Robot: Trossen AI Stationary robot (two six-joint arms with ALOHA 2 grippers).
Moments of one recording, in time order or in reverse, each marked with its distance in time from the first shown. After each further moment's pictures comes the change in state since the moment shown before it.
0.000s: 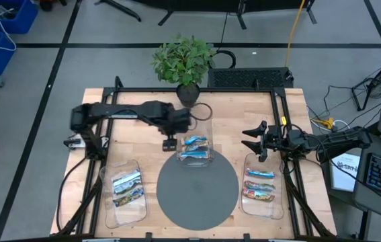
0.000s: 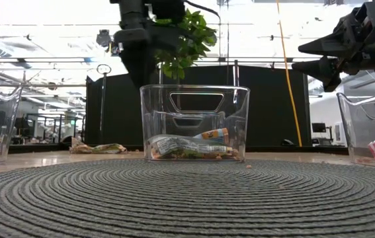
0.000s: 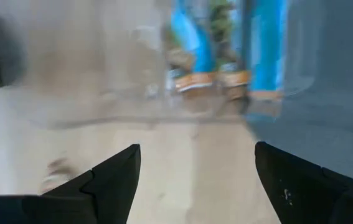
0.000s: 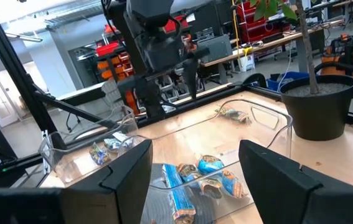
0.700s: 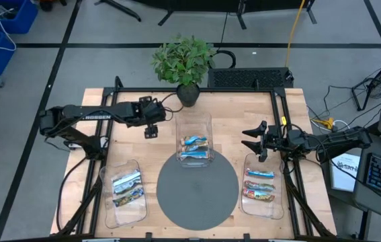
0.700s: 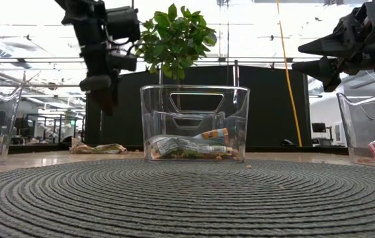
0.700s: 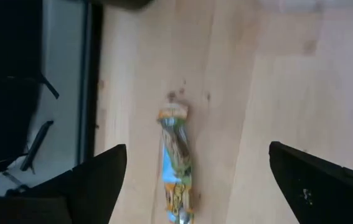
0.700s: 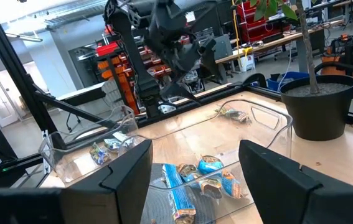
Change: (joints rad) left arm 0.150 -0.371 -0.553 0.365 -0.362 0.176; right arm 0.000 0.000 0.000 0.000 0.000 0.000
